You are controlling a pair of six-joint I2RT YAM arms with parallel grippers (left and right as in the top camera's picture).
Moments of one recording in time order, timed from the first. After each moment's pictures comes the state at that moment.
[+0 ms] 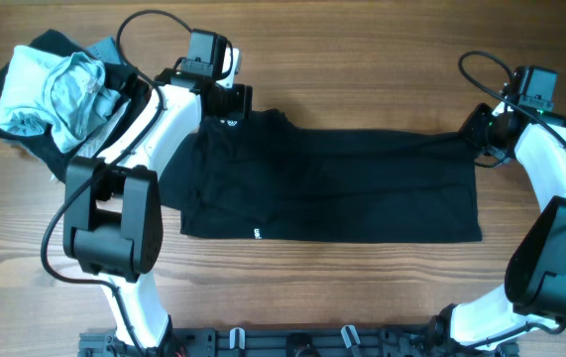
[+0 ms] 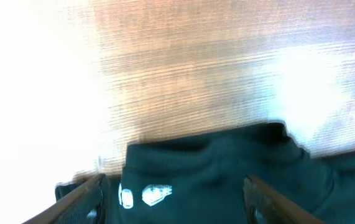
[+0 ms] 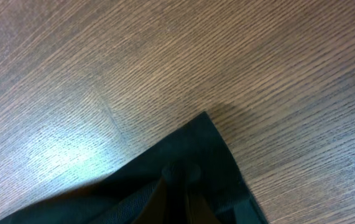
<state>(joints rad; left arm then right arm) -0.25 2.01 1.48 -0.57 0.11 -0.13 -0.28 1.76 1.16 -0.56 -0.05 0.35</state>
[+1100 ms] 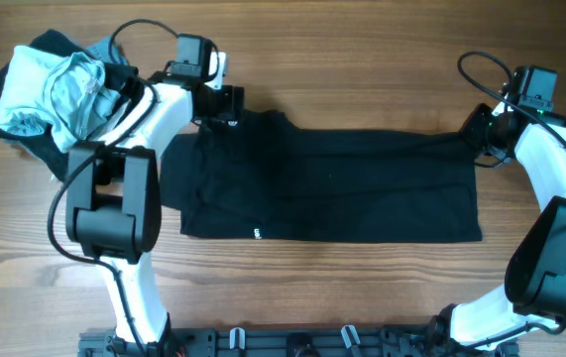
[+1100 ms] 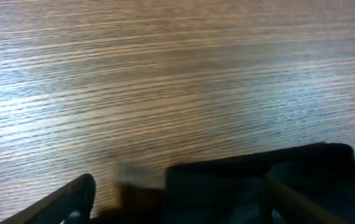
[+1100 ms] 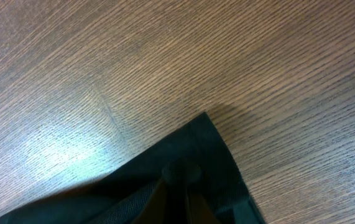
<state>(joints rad) -0.17 2.10 1.48 -0.52 0.16 -0.13 -0.28 1.76 1.16 -0.56 -0.05 0.33</state>
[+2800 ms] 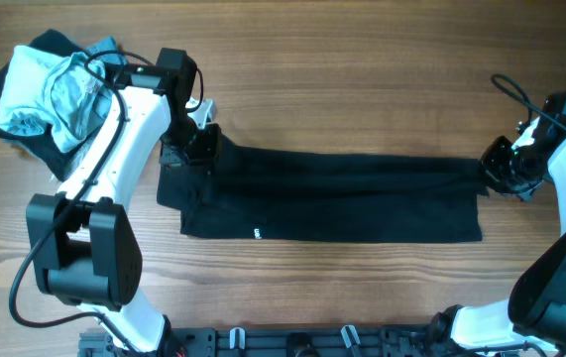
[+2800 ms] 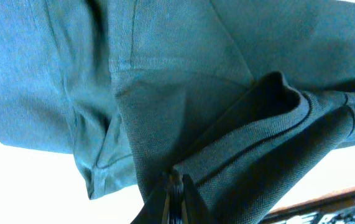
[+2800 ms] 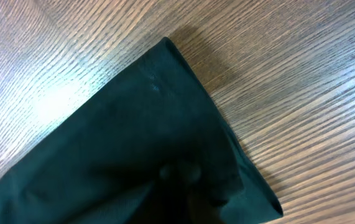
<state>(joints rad) -0.17 1.85 1.48 -1.28 0.25 -0.14 -0.42 1.66 1.17 -0.97 -0.17 0.28</state>
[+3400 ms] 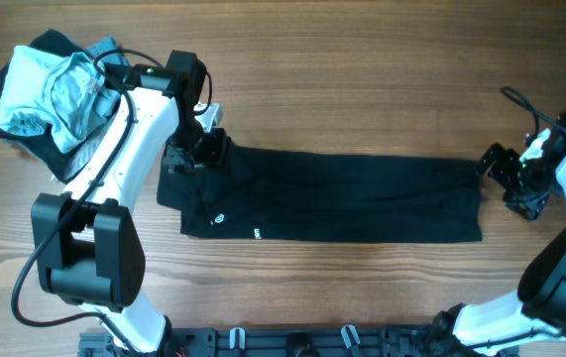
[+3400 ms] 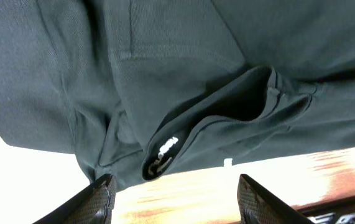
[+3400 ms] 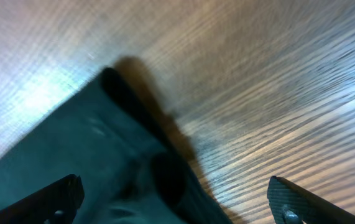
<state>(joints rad) -0.20 1.85 1.48 -1.28 0.21 -0.13 -0.52 1.73 1.10 -0.85 -0.18 0.16</state>
